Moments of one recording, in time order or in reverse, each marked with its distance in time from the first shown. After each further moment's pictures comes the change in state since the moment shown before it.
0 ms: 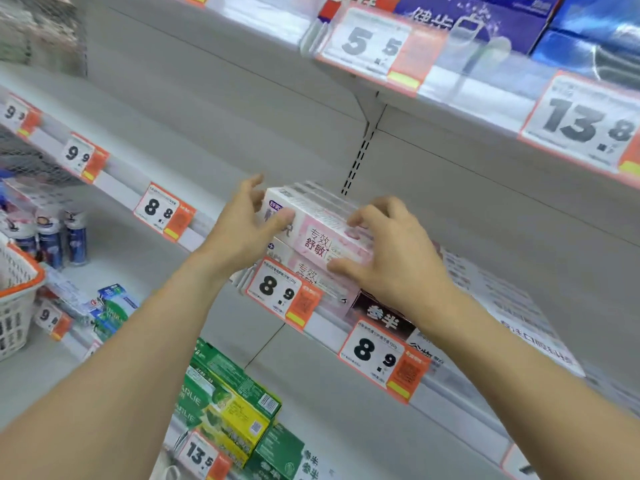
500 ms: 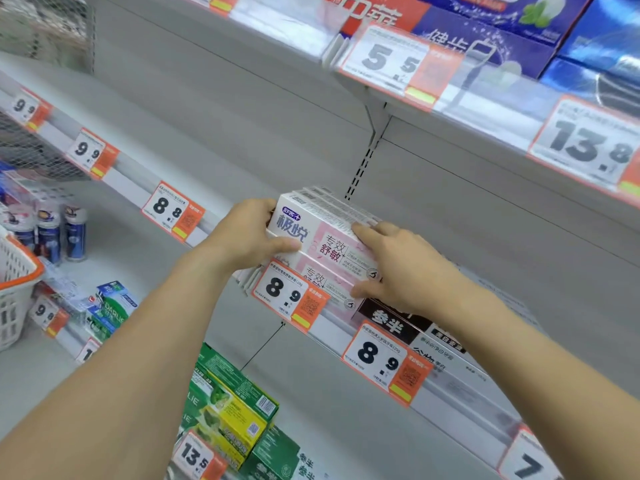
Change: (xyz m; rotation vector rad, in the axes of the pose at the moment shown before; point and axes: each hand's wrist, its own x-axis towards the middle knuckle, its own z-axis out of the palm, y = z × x) left_hand 0.002 0.000 -0.016 0.262 -0.152 0.036; right_hand 0.008 0.006 -0.006 -0.290 -0.281 -0.142
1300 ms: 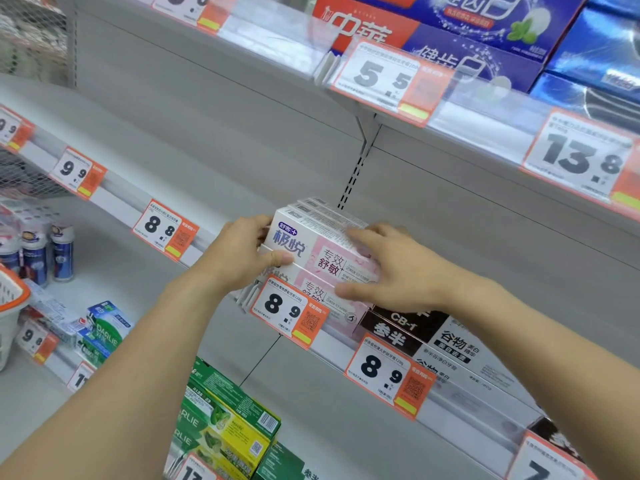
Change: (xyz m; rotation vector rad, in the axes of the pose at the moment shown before) left_hand 0.003 -0.010 -0.001 -0.035 -0.022 0.046; right_hand 0.010 0.008 -0.010 0.156 -0.063 0.003
